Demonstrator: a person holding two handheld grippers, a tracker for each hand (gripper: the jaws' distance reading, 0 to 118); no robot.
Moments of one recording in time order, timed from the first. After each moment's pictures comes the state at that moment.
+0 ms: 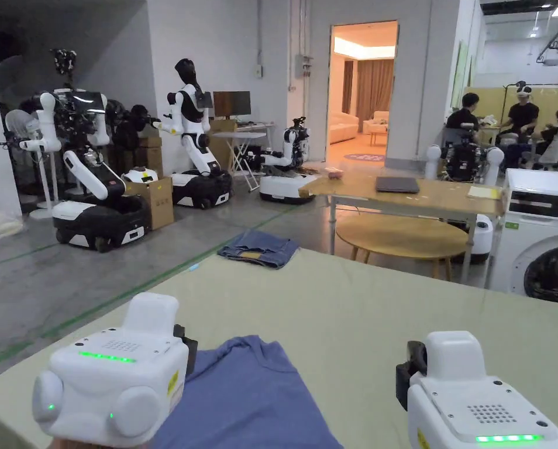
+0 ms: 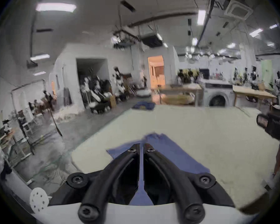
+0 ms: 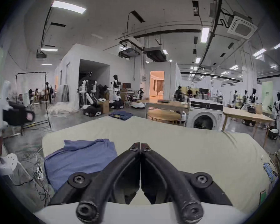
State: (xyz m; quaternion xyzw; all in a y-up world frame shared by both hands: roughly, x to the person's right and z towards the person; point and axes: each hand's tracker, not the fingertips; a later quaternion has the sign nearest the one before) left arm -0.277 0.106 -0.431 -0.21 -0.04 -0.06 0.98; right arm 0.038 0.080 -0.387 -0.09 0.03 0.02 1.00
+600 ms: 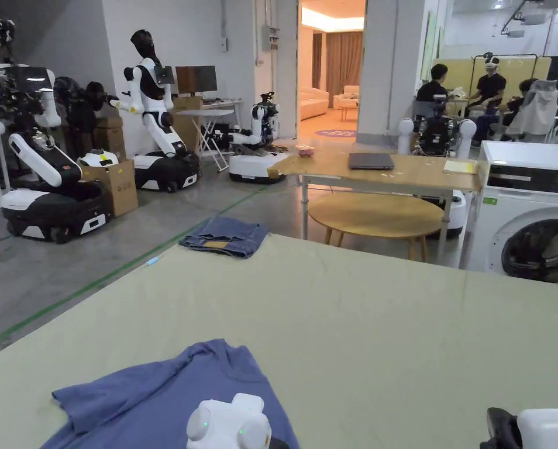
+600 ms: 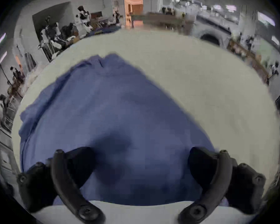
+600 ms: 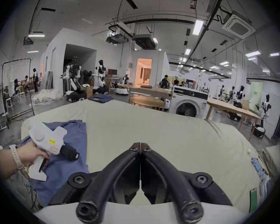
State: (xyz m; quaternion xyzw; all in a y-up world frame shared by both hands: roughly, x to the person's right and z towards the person) left arm -0.145 -0.136 -0.656 -0.50 -0.10 -0.11 0.85; right arm 0.126 0.032 -0.403 -0.15 -0.05 0.04 0.99
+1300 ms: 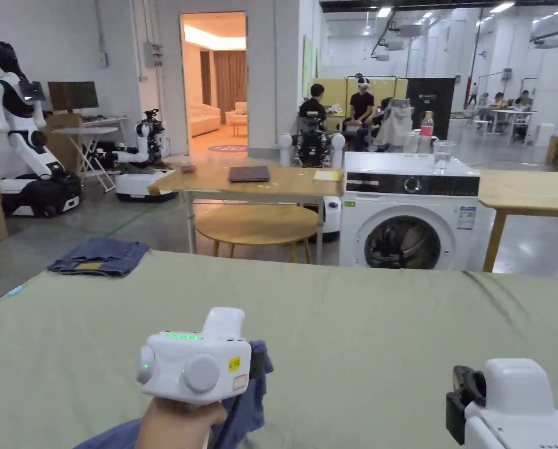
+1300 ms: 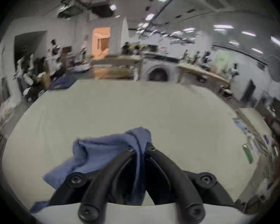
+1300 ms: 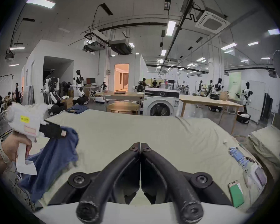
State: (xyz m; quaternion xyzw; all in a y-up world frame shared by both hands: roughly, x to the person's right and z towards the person) left arm 0.030 0.061 -0.537 -0.28 -0.35 -0.03 0.90; right arm 0.250 0.073 -0.284 -0.11 -0.16 0.00 0.98
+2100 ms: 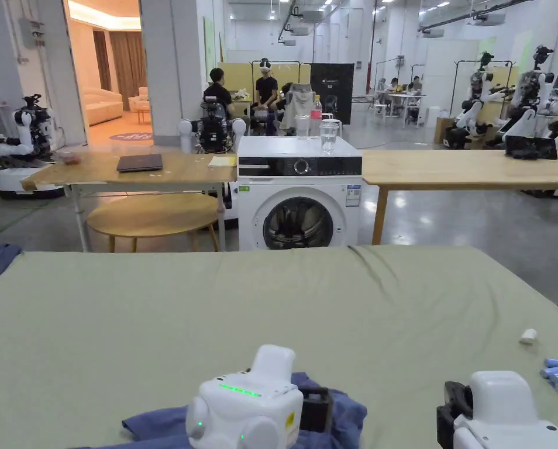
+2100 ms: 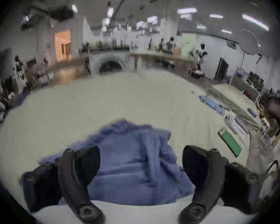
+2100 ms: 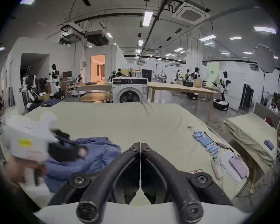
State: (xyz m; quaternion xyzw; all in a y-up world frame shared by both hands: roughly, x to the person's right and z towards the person) left arm 0.206 0.012 -0.412 -0.24 -0.43 -0.09 0.87; right arm 0.364 0.044 -0.194 -0.16 -0.25 -0.02 0.95
